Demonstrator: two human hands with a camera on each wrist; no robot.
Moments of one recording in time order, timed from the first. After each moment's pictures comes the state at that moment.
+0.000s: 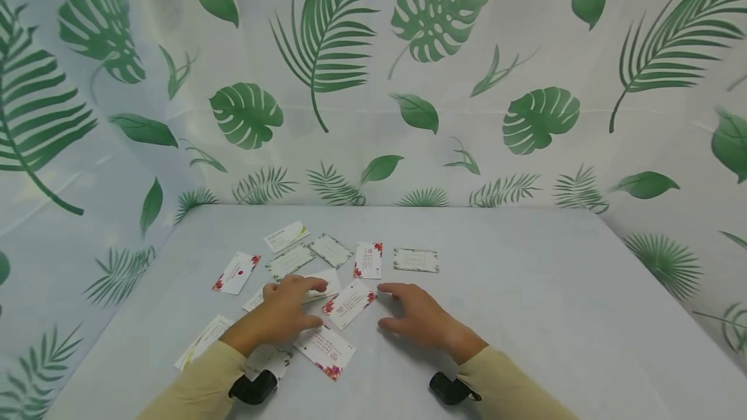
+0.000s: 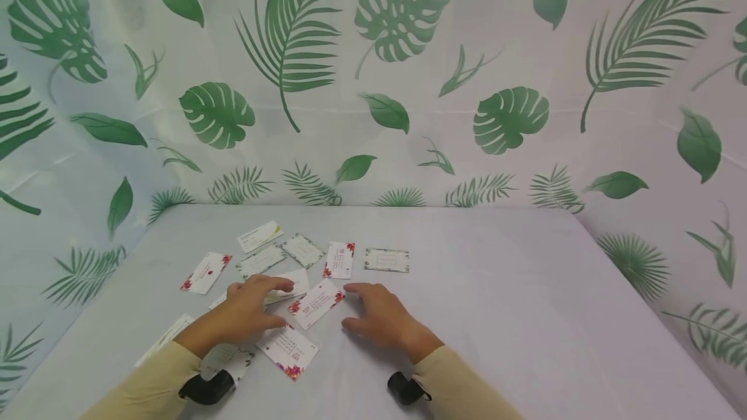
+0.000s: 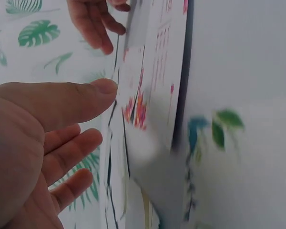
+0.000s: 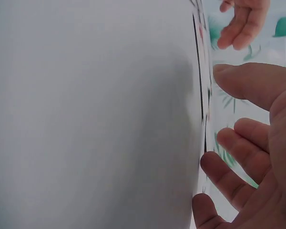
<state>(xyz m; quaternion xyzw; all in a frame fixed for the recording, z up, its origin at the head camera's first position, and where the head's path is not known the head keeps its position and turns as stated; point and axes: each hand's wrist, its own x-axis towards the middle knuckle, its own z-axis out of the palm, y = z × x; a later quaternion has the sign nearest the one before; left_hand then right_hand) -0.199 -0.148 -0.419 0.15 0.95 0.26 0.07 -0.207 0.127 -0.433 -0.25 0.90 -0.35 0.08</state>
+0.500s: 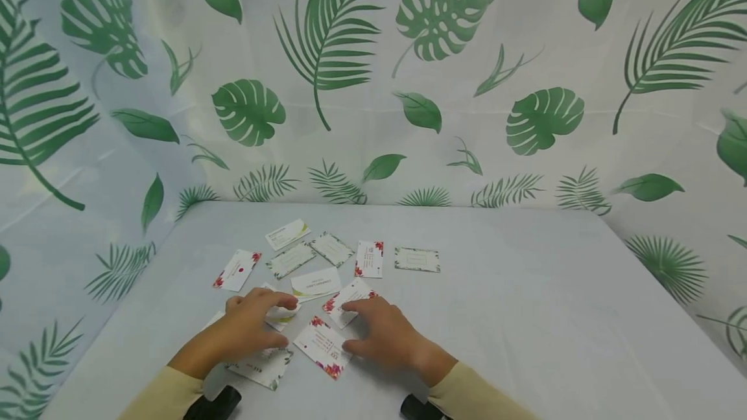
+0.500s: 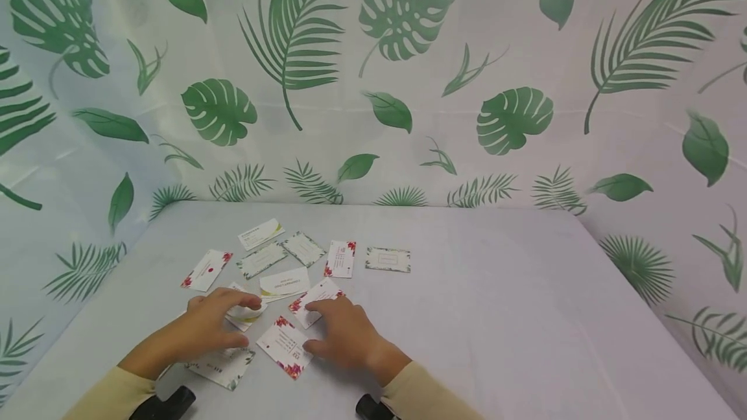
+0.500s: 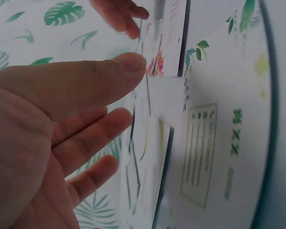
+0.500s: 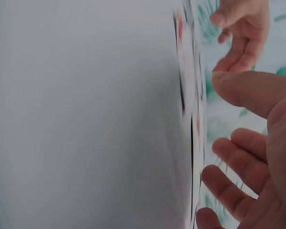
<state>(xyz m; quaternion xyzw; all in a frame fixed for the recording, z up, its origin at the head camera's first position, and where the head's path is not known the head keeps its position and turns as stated) -0.169 -0.195 -0.409 0.10 0.95 0.27 0.11 -0.181 0.075 -0.433 -0.29 0.90 -0.31 0.08</state>
